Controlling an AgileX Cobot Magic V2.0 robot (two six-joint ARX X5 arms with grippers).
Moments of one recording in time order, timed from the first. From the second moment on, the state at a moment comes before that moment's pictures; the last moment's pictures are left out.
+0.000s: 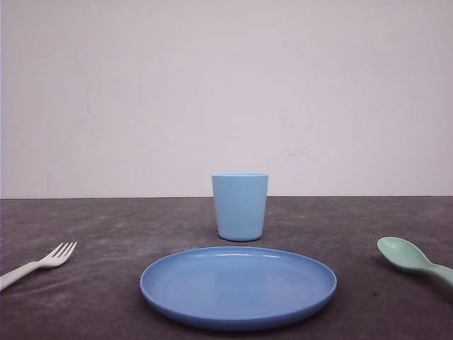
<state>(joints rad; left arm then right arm) 0.00 0.00 0.03 -0.18 0.02 -0.07 0.02 0.00 0.02 -0.17 0.00 0.05</state>
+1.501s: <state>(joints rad) -0.01 0.57 0.79 -0.59 0.21 -0.12 0.02 0.66 0.86 -0.73 -0.21 0.13</state>
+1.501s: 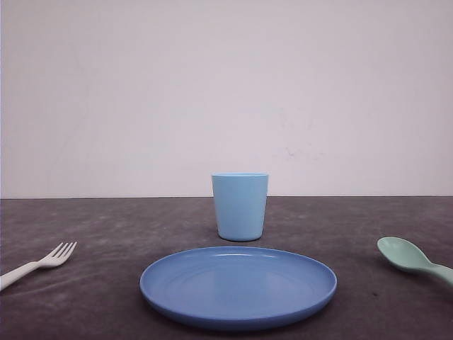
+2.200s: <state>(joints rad) -0.07 0.78 0.79 -0.62 0.13 -0.04 0.02 0.91 0.86 -0.81 -0.13 0.06</state>
